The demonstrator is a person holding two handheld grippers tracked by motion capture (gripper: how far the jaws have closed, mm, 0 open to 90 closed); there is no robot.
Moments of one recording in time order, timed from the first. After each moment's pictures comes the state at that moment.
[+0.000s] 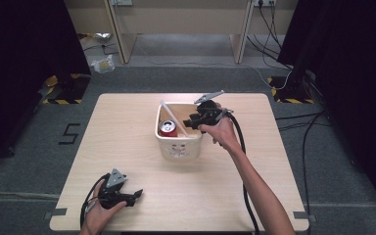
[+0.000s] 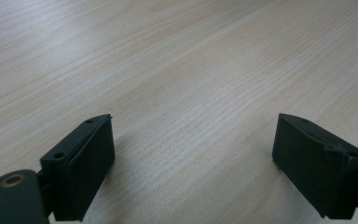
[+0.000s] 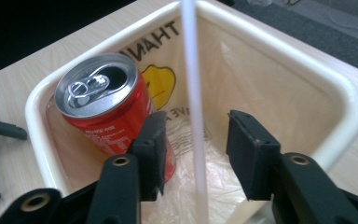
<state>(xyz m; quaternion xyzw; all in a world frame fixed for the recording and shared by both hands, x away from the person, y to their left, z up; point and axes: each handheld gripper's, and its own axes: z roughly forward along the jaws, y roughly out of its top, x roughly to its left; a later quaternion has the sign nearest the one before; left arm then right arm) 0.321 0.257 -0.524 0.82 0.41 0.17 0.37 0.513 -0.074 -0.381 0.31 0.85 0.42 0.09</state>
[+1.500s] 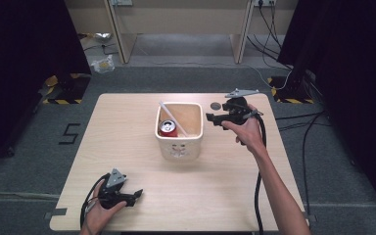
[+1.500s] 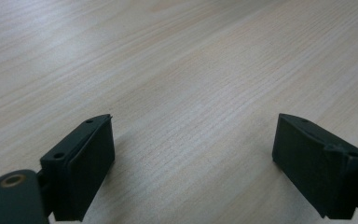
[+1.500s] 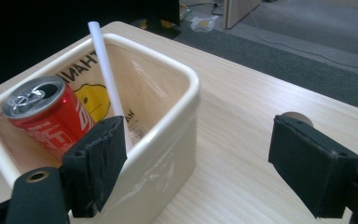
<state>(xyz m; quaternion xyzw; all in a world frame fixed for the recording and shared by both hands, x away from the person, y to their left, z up) 0.321 0.257 -0.524 0.82 0.41 0.17 0.37 0.501 -0.148 -0.361 0.39 0.79 0.44 0.16</state>
